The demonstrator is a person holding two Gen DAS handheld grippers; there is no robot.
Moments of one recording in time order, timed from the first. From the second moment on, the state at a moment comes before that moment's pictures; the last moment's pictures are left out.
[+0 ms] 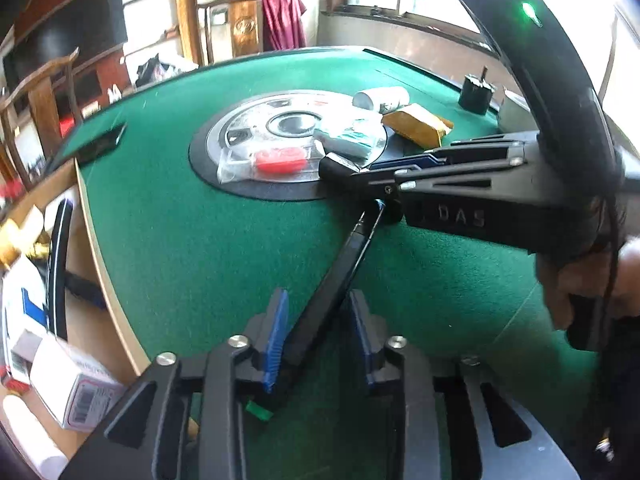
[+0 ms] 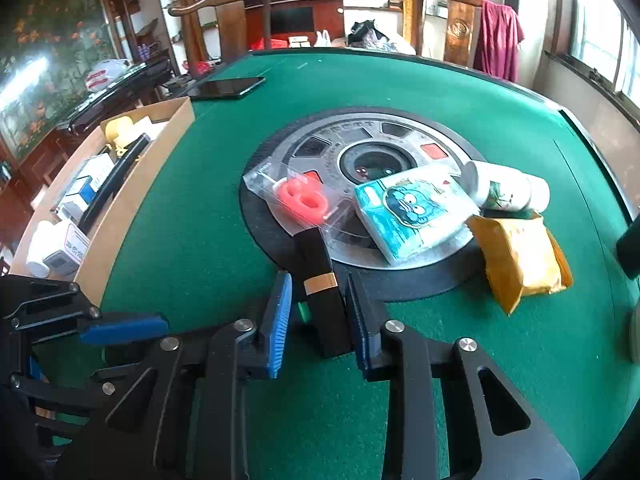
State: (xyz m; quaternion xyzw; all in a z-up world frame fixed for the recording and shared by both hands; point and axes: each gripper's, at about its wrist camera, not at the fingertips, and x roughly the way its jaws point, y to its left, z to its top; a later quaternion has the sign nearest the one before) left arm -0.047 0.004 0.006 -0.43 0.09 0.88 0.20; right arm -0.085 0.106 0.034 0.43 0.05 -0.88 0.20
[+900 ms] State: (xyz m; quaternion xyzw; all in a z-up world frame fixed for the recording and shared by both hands) left arm -0.038 0.004 0.011 -0.42 0.09 0.88 0.21; right arm -0.088 0.121 0.028 0.45 0.05 -0.88 0.13
